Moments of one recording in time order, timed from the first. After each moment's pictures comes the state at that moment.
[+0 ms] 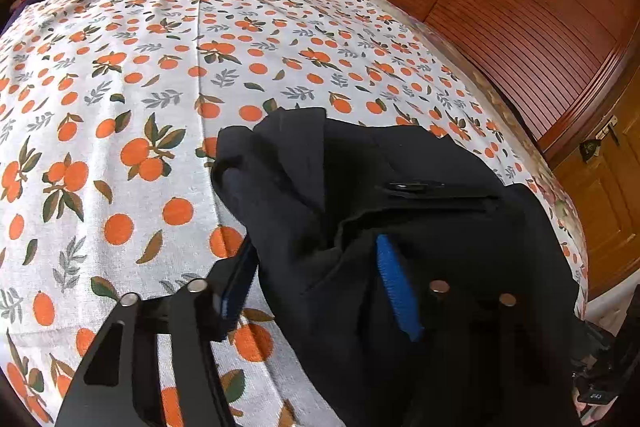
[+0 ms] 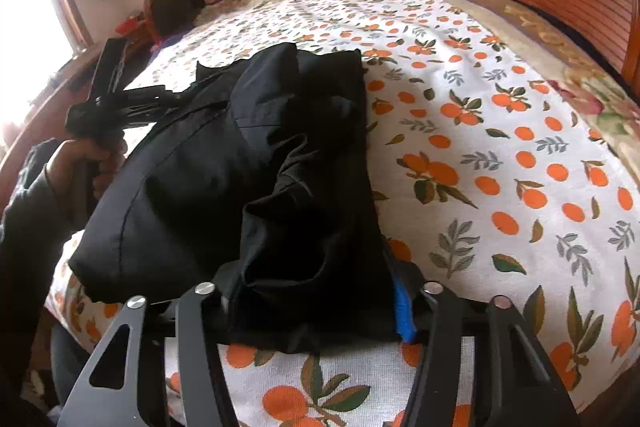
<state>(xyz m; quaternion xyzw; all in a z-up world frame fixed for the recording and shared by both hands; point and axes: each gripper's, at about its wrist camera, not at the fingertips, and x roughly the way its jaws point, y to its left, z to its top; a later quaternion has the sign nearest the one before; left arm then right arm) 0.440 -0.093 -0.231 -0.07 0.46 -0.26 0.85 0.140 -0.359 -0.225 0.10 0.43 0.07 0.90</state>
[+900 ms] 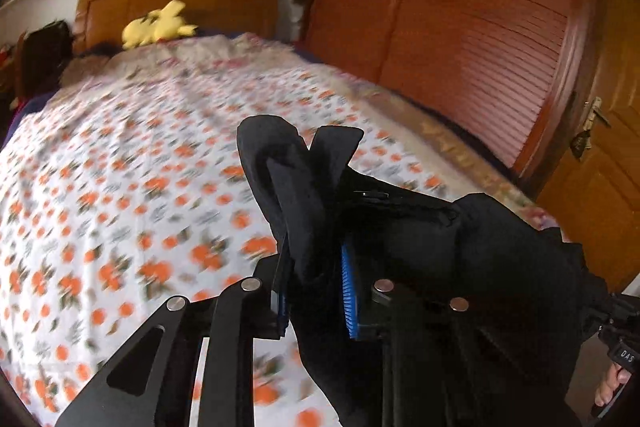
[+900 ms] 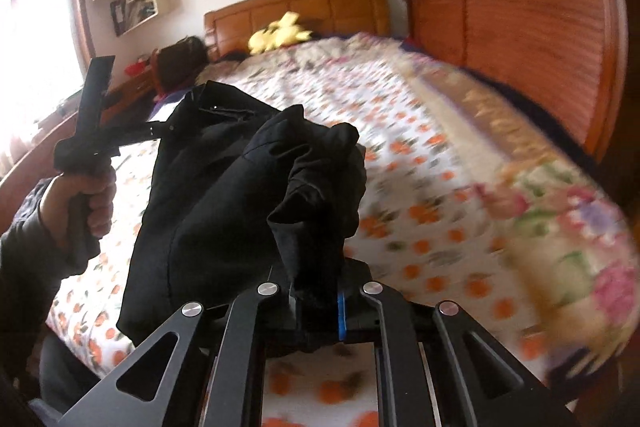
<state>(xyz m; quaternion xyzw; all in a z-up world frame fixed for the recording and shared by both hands) 0.384 -0.221 -0.103 -0.01 0.32 -0.27 0.91 0.123 -0.455 -0.133 0.06 0.31 0.04 0.95</state>
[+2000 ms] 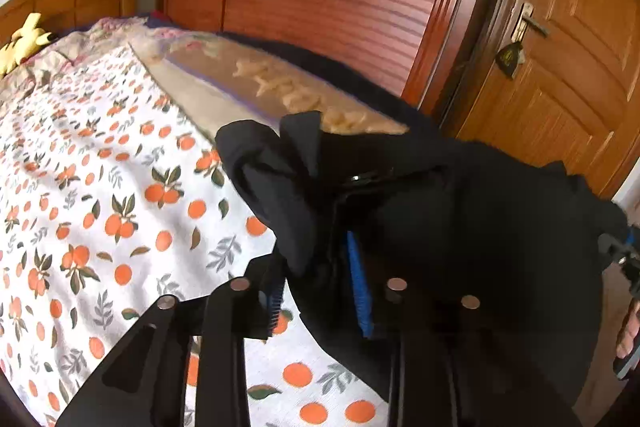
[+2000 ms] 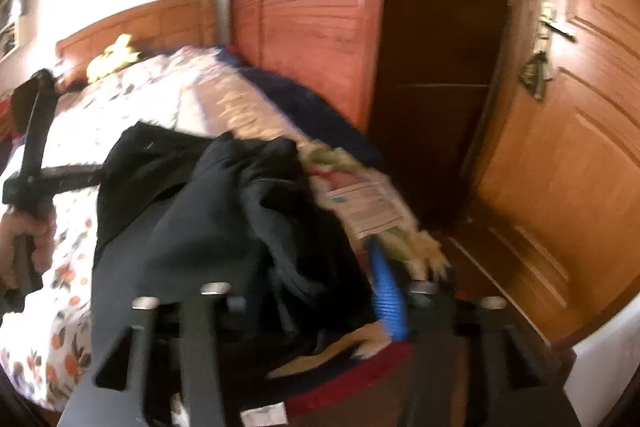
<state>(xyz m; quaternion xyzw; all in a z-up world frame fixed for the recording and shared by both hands) 0.361 -0.546 -0.153 0.08 0.38 -0.41 0.82 0.044 -0.686 -0.130 0.06 0.31 -0.24 0.92</state>
